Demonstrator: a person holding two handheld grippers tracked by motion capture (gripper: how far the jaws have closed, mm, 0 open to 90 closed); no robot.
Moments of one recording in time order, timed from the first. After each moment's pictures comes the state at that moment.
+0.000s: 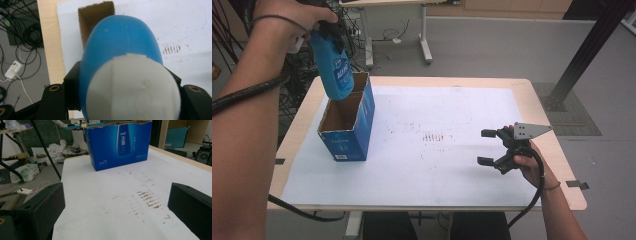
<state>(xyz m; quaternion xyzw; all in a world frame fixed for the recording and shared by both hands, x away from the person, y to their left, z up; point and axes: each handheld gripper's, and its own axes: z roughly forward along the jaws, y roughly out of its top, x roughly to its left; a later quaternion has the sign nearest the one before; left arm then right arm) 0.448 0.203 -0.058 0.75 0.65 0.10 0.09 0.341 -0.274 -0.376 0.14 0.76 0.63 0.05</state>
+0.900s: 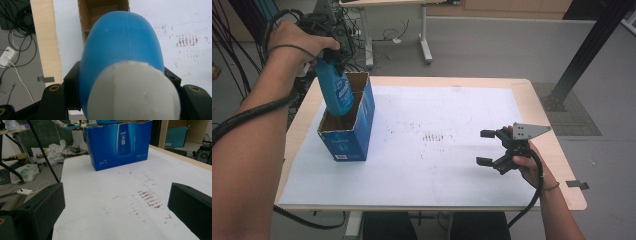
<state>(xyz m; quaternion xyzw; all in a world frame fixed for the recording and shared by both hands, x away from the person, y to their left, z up) 0.459 0.218 -0.122 0.74 0.66 0.06 0.05 0.341 -0.271 -0.378 0.15 0.76 0.63 0.05</state>
